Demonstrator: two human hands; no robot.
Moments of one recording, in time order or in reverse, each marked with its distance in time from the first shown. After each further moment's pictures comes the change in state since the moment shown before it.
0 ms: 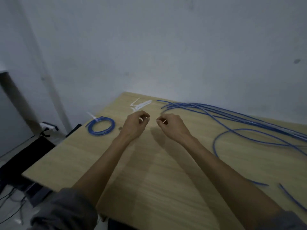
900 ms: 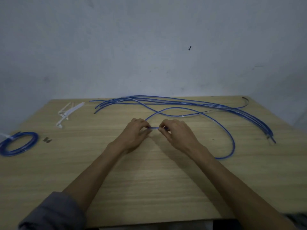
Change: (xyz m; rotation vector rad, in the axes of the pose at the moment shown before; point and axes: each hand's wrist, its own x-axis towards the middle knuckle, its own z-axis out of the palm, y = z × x) left_hand -0.060 0.162 0.165 0.104 -0.455 0.534; right_hand -0.199 0.128 -0.157 -0.385 0.197 0.059
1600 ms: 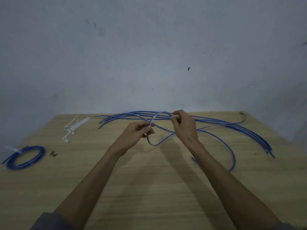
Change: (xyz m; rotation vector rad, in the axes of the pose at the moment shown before) left_hand 0.005 0.047 -0.067 -0.800 0.054 -0.190; right_hand 0.050 0.008 -0.030 0.335 0.385 0.328
